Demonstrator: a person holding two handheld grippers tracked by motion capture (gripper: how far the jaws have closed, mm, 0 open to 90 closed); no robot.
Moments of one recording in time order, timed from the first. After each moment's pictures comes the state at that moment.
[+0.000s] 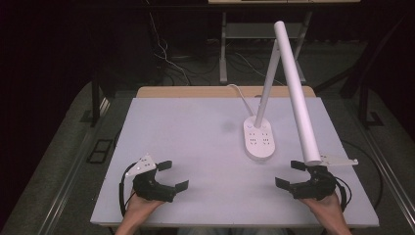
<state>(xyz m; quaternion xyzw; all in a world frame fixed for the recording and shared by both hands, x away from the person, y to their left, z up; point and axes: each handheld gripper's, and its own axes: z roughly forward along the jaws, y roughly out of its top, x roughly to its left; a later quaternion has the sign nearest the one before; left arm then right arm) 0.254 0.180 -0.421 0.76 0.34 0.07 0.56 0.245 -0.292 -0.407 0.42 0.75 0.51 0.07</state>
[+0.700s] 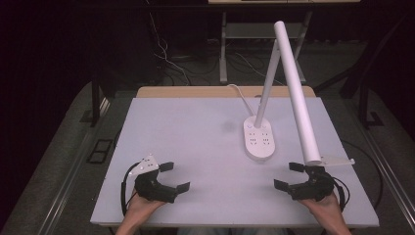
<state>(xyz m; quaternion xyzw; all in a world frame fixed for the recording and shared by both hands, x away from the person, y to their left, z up) 0.255 0.176 -0.423 0.77 0.34 0.06 0.54 0.246 -0.289 -0.411 0.41 0.76 0.50 0.06</state>
